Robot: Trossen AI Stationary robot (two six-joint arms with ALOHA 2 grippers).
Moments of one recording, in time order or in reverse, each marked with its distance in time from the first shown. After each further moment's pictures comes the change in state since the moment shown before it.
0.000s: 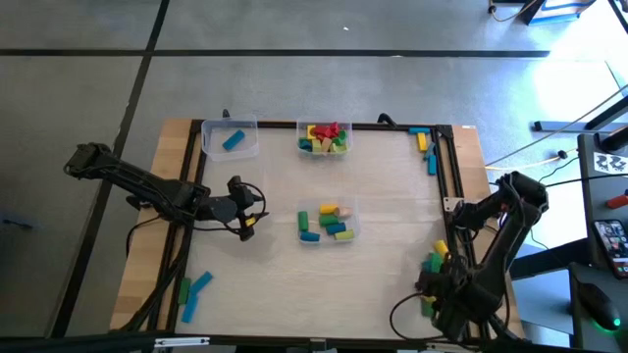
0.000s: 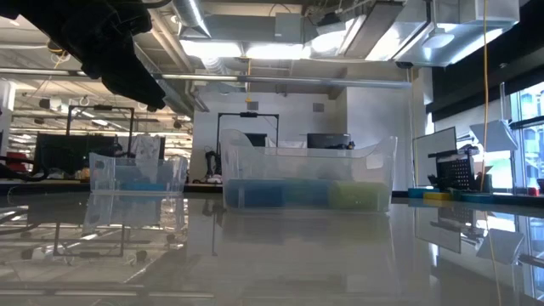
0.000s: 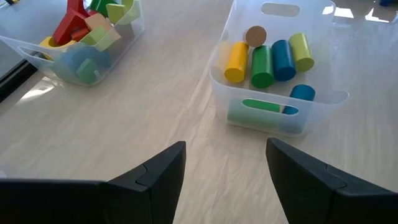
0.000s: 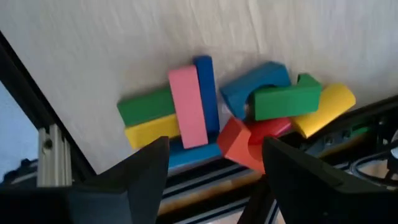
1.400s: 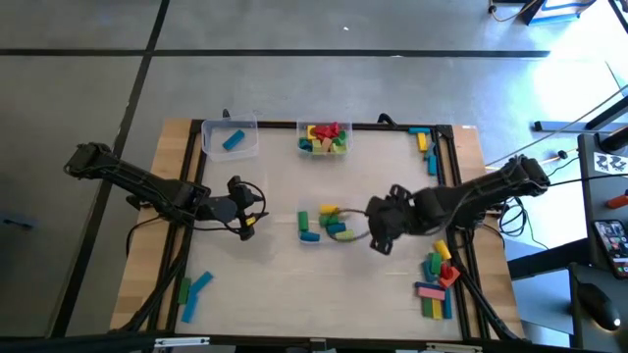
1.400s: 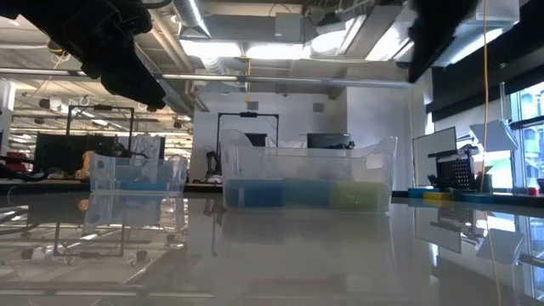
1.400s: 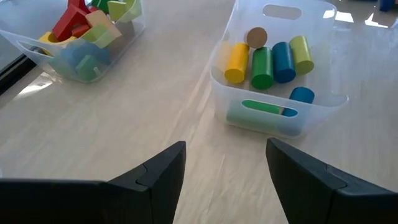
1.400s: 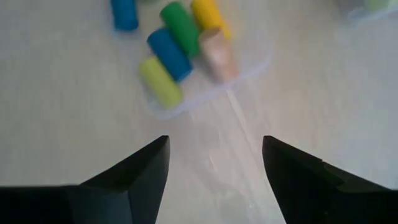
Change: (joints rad) left arm 0.000 0.000 0.000 0.001 0.000 -0.027; right arm -0.711 -0.159 0.001 0.214 0.330 -0.691
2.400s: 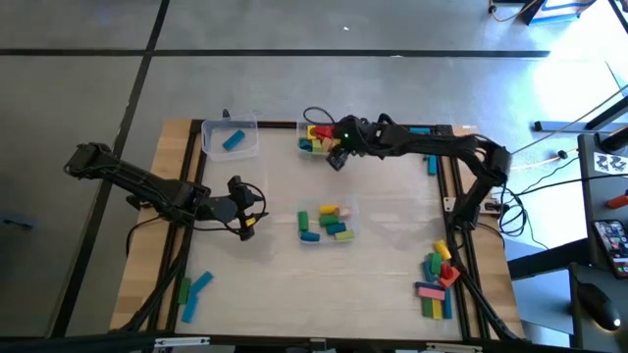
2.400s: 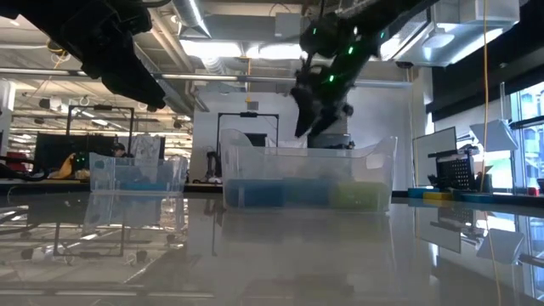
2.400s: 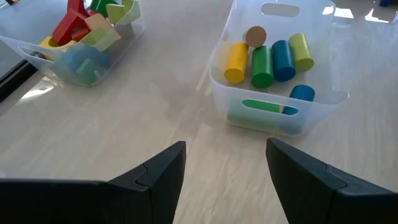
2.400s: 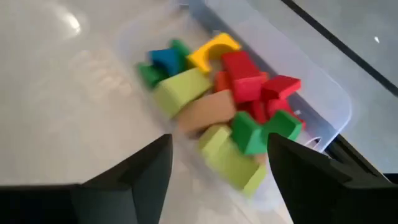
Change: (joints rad) left arm 0.000 0.000 0.000 0.000 0.000 0.026; right arm -0.718 0.273 0.000 0.702 -0.051 -0.511
